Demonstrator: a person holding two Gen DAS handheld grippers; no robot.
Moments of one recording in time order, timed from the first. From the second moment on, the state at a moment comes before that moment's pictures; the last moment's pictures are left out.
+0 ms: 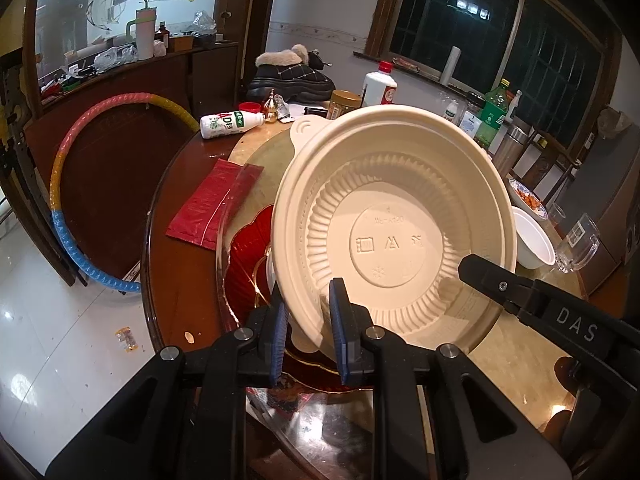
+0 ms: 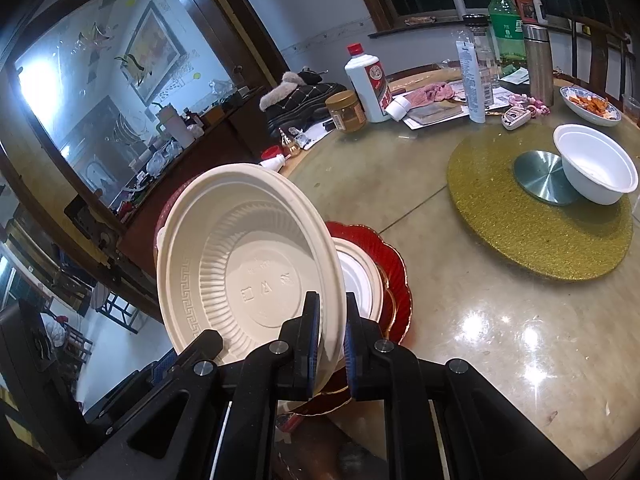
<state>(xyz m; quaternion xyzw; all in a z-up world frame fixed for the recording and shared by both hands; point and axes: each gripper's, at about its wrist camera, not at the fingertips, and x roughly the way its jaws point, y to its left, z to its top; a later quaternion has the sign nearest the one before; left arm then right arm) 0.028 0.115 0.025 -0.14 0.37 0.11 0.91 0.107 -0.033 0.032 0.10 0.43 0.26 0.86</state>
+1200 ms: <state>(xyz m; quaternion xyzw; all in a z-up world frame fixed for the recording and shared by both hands) 0.026 0.118 0.016 -0.14 0.38 0.12 0.91 0.108 -0.023 0.023 0.09 0.44 0.25 0.86</state>
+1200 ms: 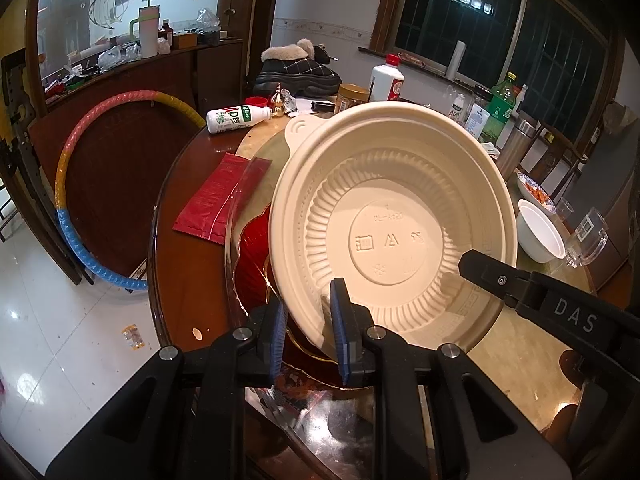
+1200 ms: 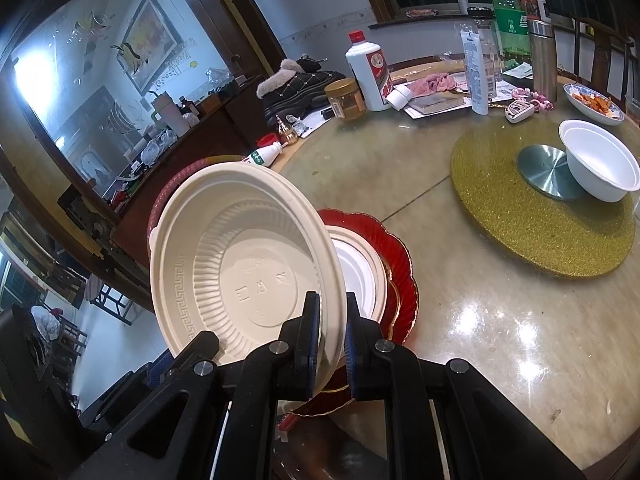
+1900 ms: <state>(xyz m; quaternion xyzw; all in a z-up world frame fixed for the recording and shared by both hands) 0.028 0.121 0.014 -0.14 0.38 0.12 0.91 0.113 -0.019 0.020 0.08 0.45 0.25 0.85</state>
